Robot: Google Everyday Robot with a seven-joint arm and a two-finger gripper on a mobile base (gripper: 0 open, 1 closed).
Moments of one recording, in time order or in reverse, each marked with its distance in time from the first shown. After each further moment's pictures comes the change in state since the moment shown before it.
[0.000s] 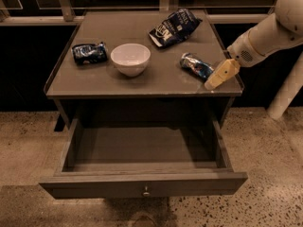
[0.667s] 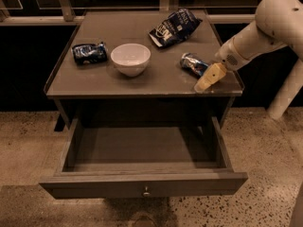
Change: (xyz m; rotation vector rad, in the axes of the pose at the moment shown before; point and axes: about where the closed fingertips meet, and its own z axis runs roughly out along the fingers) arm -0.003 0.001 0.044 -0.067 0.016 0.019
